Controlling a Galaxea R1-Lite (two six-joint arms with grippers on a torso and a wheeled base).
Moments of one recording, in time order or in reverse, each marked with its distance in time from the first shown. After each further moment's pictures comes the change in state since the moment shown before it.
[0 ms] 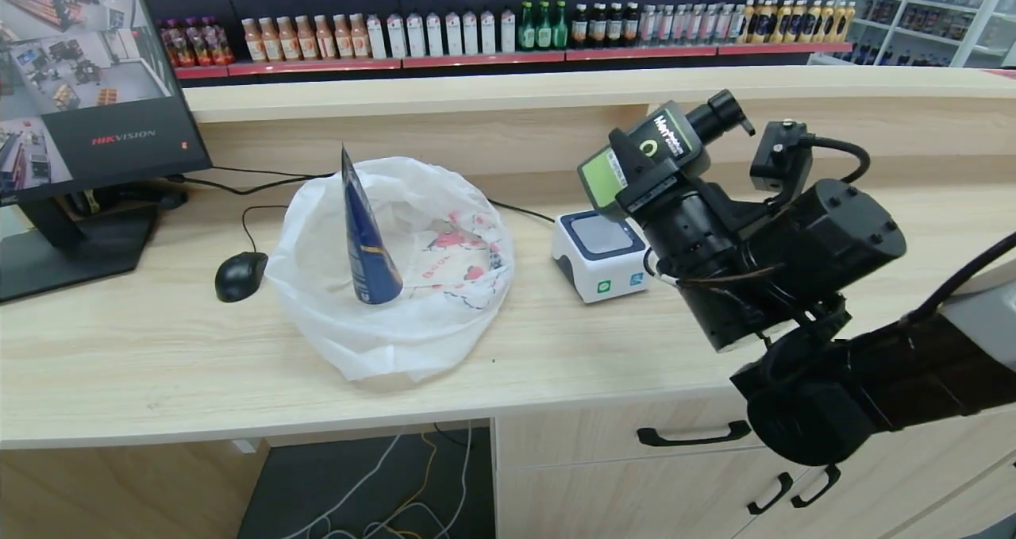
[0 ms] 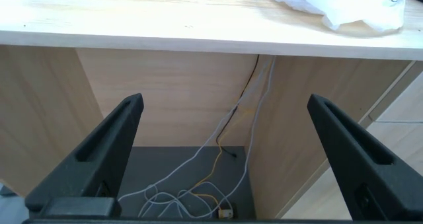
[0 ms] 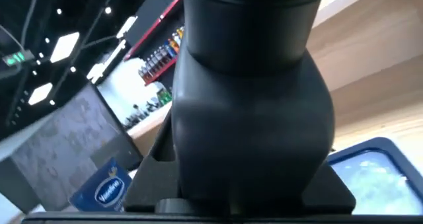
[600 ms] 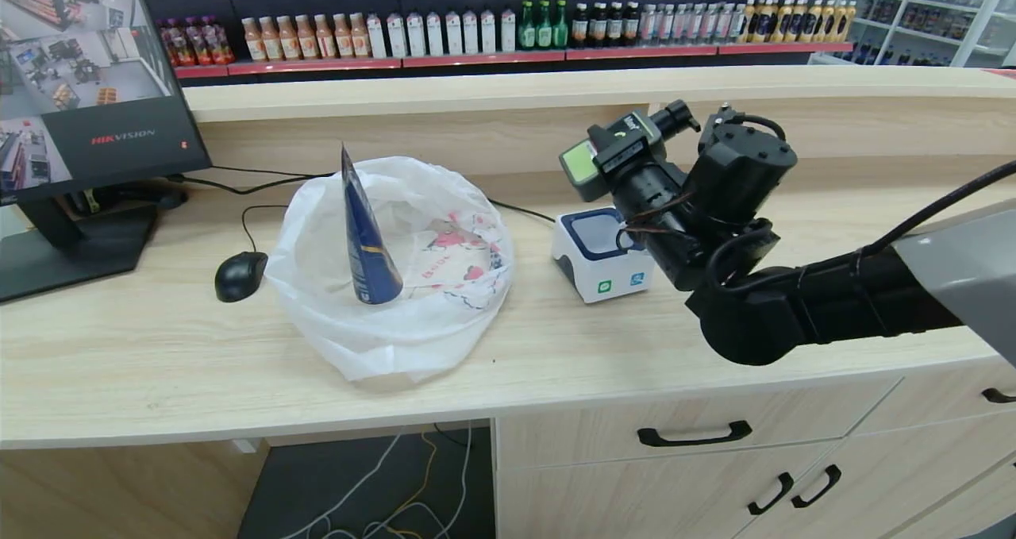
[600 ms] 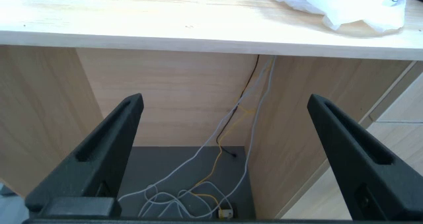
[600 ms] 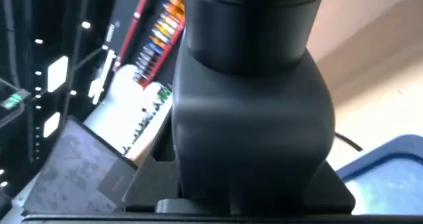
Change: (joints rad) left arm 0.000 0.000 0.000 0.000 0.000 0.000; right arm -0.070 0.110 -0.370 0.451 -0.006 0.292
